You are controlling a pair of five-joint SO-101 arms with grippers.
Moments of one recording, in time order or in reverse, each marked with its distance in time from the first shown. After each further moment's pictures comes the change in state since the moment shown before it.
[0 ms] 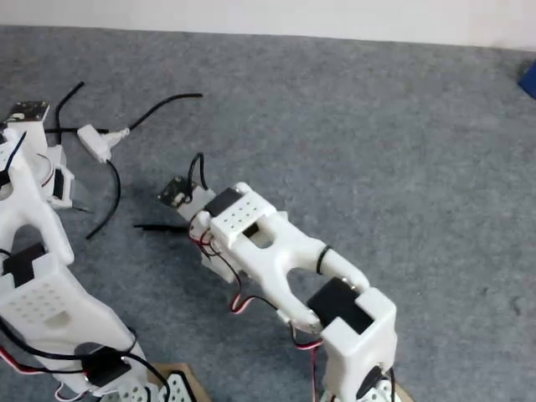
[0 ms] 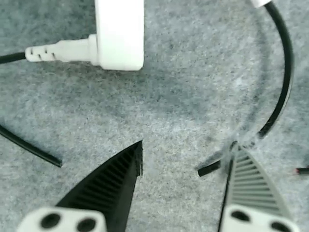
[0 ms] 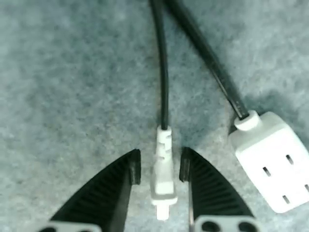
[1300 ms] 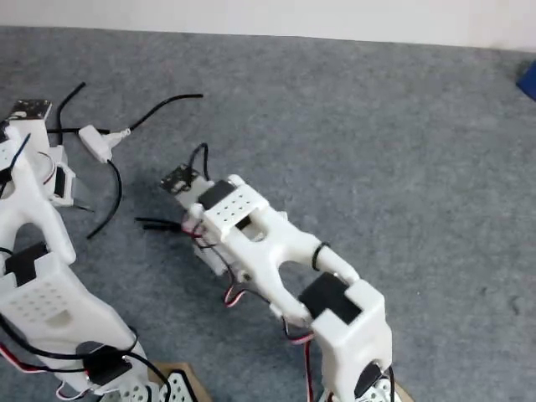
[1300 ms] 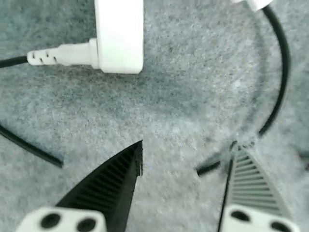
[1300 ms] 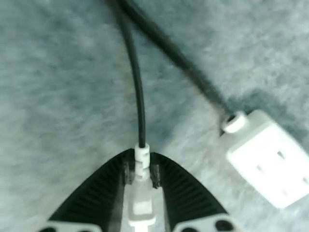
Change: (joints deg) left arm 0.3 -1.0 -2.6 3.1 -0.4; right arm -1.8 2.2 -9.6 5.9 -10.5
